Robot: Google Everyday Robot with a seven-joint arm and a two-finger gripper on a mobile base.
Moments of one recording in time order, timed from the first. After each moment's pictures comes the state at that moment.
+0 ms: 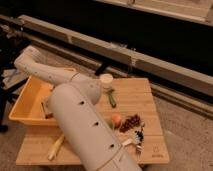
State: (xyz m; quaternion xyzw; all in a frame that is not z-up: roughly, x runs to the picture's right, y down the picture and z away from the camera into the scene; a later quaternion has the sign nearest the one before) arm -0.295 -0.050 0.904 -0.22 0.00 -0.53 0.82
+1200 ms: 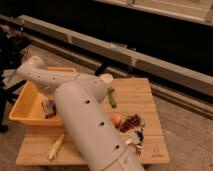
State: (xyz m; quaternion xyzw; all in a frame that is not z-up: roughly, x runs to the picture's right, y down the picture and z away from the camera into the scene) arm -0.320 0.054 0.879 -0.26 -0.20 -0.67 0.67
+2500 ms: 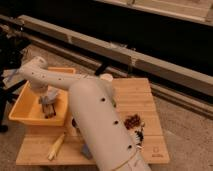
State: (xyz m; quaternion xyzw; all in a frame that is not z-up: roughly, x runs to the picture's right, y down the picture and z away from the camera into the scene) arm -0.396 0.025 0.877 -0.10 -0.27 -0.60 0.74
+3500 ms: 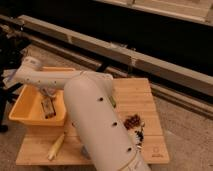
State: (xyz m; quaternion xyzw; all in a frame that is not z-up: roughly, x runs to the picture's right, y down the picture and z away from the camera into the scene) arm -0.373 -0.034 0.886 -0.05 -0.11 -0.56 0.82
